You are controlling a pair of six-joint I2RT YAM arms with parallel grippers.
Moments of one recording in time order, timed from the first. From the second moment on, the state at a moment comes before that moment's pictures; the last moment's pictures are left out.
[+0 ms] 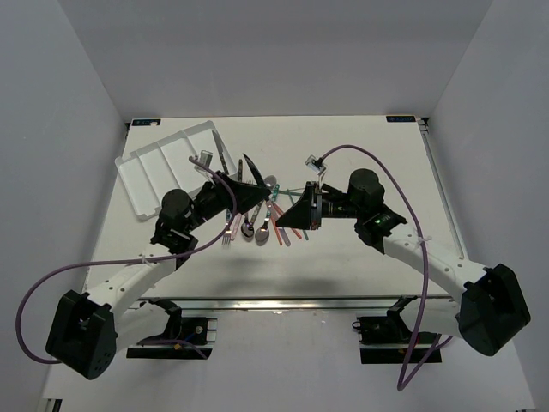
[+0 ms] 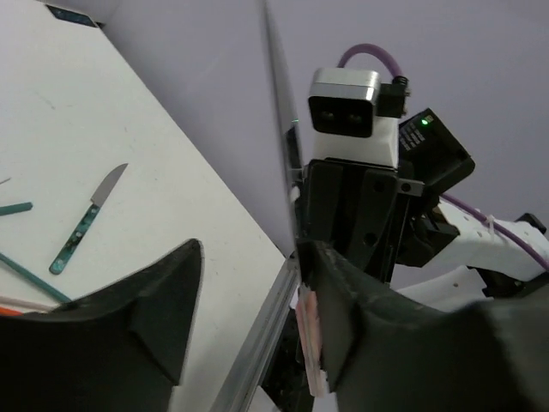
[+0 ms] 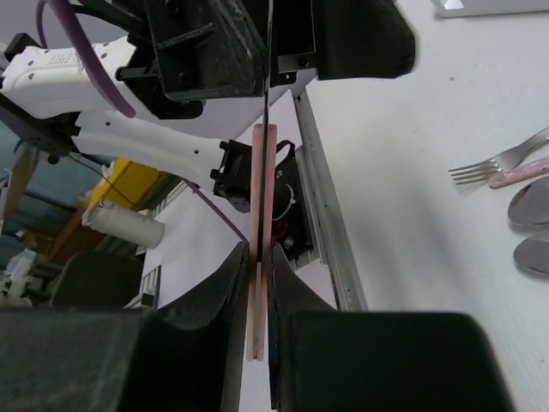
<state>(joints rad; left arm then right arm) -0.46 1.07 0.57 0.69 0.51 -0.92 0.65 1.21 0.79 0.36 -0.90 0.71</state>
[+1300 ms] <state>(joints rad) -0.08 2.38 2.23 -0.61 -0.26 -0.47 0.62 0.94 0.77 -0.28 -0.15 0.41</state>
